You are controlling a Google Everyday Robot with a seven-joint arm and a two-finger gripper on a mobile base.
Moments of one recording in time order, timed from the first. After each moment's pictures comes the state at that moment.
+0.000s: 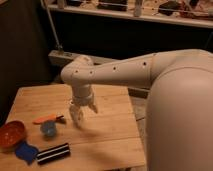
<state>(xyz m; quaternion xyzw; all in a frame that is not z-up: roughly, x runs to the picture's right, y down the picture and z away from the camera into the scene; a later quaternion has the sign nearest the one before) -0.101 0.101 0.705 -0.26 0.23 0.64 0.68</state>
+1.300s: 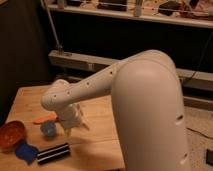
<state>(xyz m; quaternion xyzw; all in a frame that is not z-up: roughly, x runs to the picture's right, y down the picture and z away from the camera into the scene) -0.161 0.214 0.715 -0.30 0.28 0.46 0.79</state>
